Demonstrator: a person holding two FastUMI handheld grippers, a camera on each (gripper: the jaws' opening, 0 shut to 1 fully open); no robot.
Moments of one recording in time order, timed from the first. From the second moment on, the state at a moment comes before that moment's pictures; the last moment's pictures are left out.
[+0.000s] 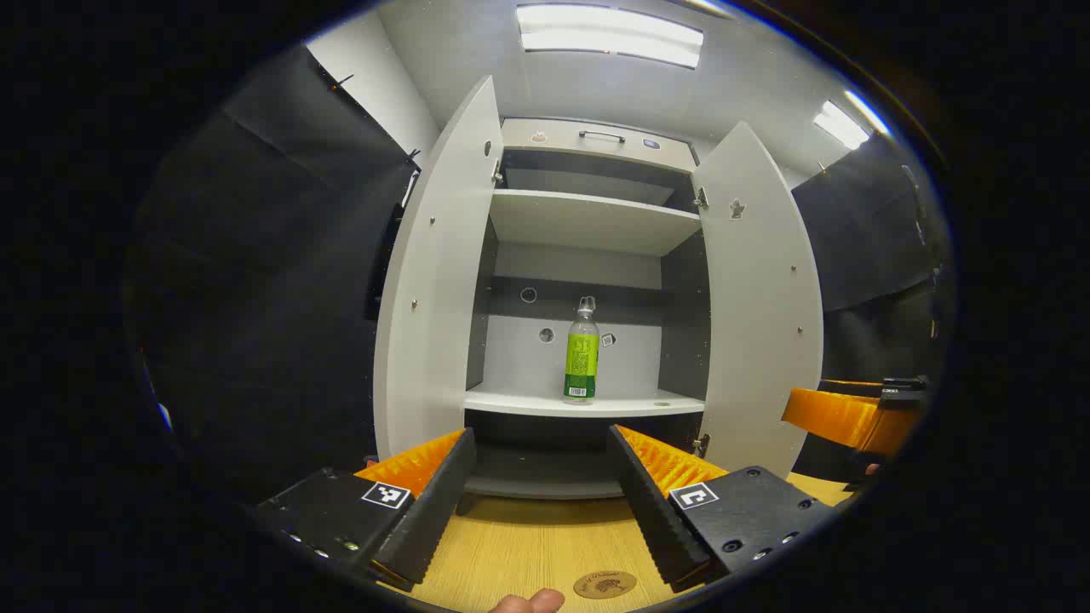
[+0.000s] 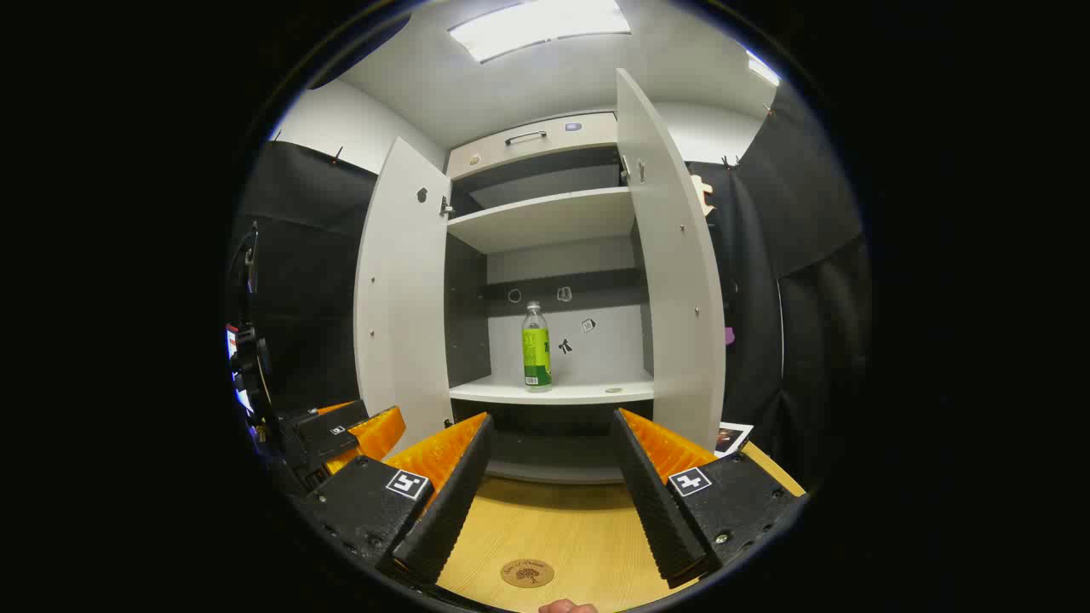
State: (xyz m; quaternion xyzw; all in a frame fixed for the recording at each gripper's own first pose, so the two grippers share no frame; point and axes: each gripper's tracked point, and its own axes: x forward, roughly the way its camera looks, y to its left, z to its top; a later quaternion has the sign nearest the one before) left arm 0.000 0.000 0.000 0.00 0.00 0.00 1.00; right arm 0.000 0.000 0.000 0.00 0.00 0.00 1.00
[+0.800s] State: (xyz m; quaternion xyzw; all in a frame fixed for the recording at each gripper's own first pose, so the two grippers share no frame) left arm 0.003 -0.003 0.000 0.00 0.00 -0.01 1.00; right arm 0.002 0.005 -0.001 0.01 0.00 0.01 1.00
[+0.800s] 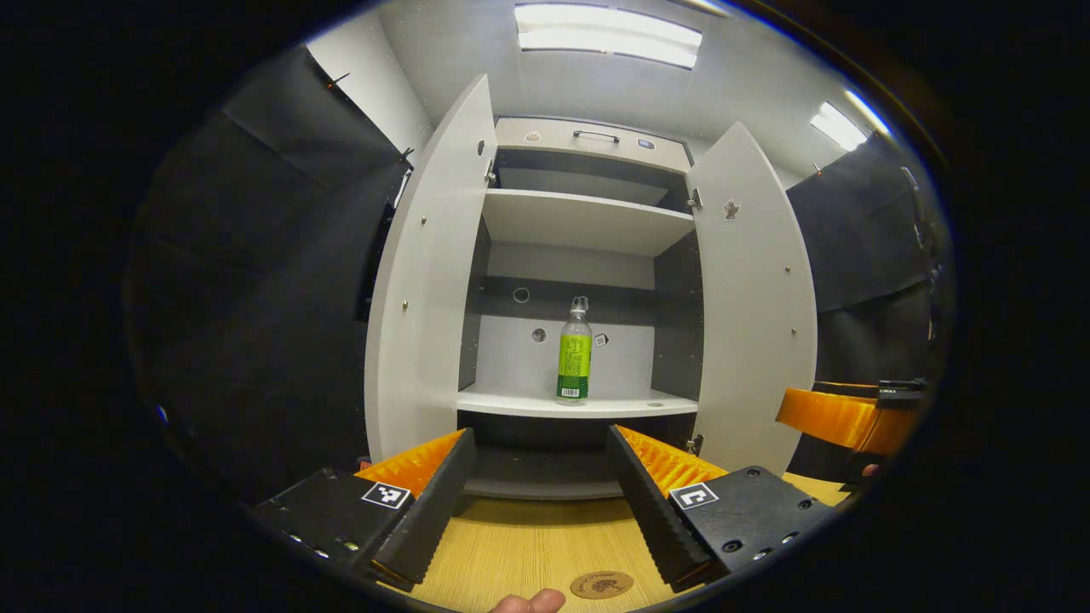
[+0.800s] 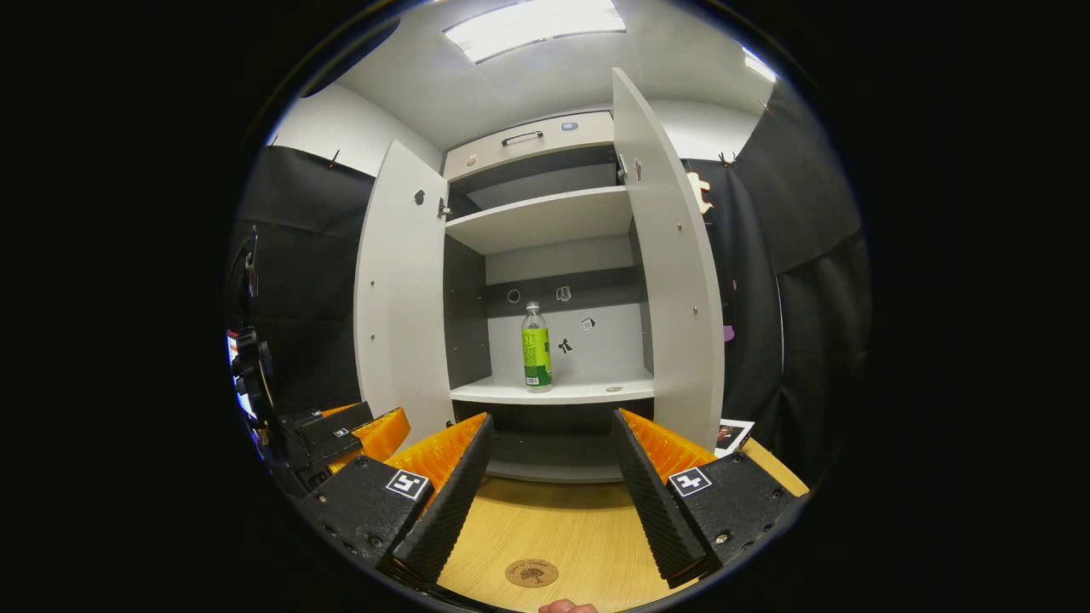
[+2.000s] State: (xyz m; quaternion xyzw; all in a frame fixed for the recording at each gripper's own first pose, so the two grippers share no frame) left arm 0.180 -0.063 0.039 -0.02 0.02 -0.14 0.99; right arm 0.000 -0.037 0.012 0.01 -0.01 -0.06 1.00
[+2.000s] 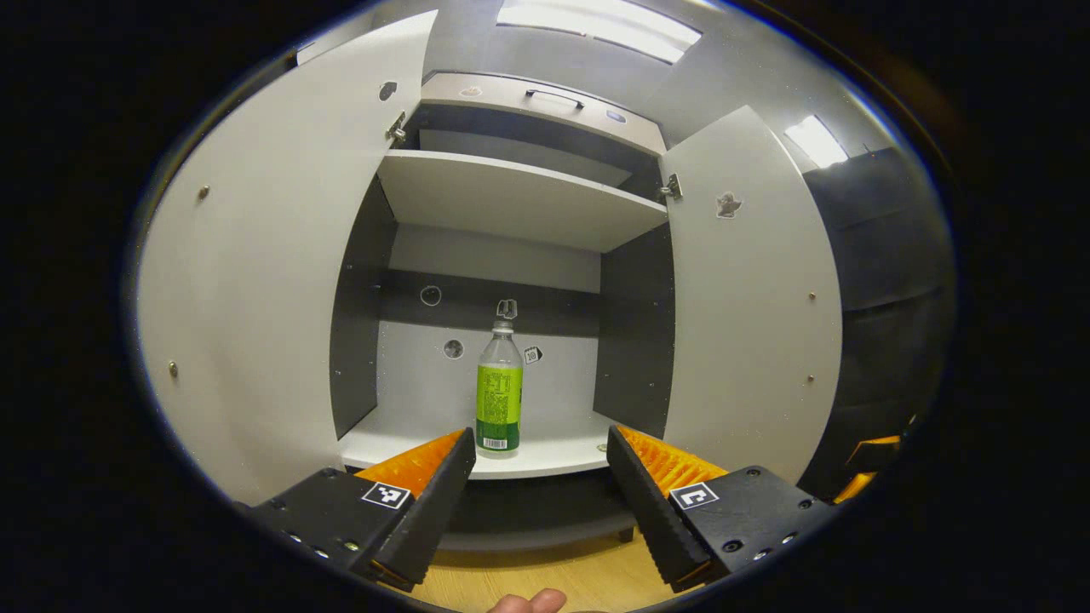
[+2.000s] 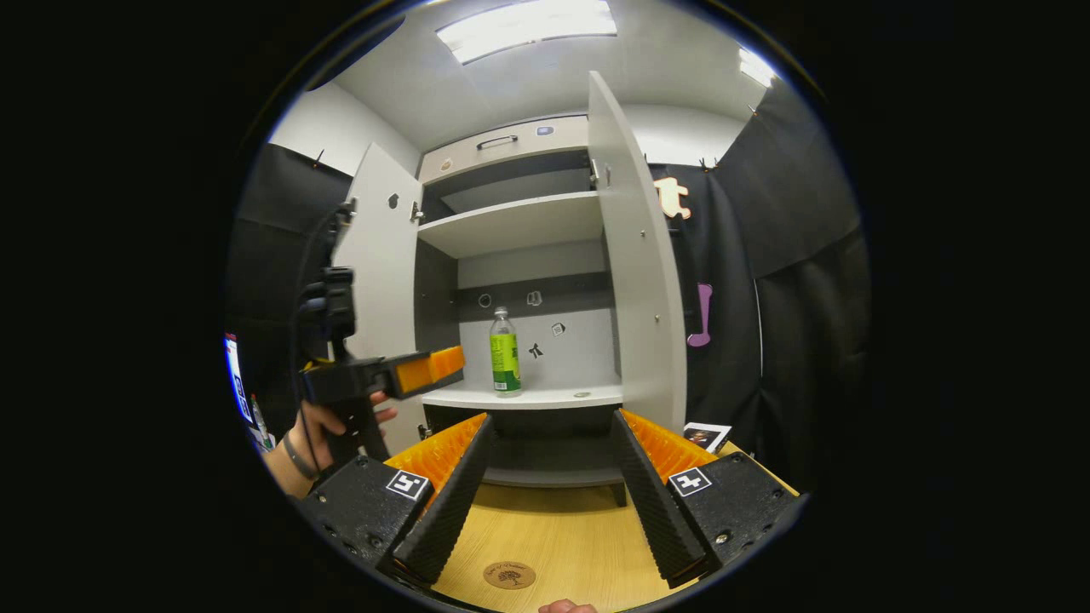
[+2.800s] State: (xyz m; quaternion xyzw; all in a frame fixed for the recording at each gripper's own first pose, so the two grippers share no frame) left arm 0.364 -0.067 0.014 0.01 0.05 -0.13 0.99; right arm 0.005 -0.054 0.011 0.02 0.00 -0.08 1.00
